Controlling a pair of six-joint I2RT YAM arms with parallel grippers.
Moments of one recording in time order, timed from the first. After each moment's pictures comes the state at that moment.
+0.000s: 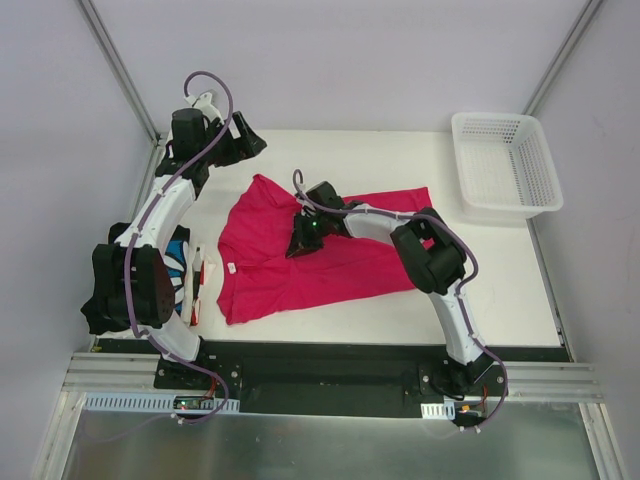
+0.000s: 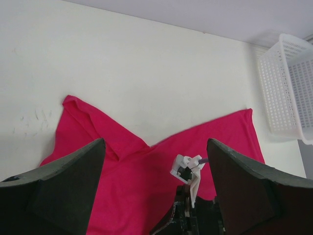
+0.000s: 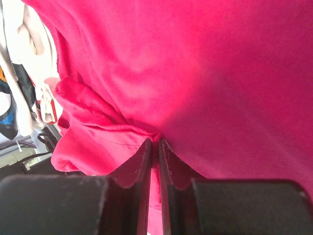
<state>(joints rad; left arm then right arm) -0.08 1.62 1.38 -0.15 0.37 -0.47 0.74 2.24 1.56 -0.24 -0.53 0.65</state>
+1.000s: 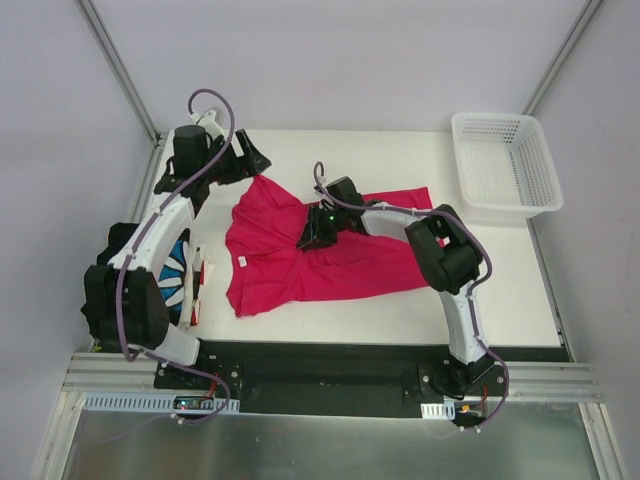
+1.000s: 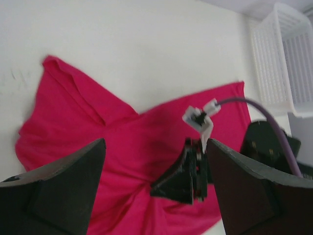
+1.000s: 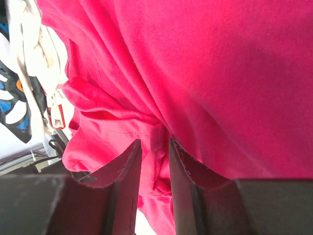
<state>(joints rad) -0.09 1.53 1.27 -0.16 0.39 -0.49 0.66 2.16 1.43 -0.14 -0.55 0.67</state>
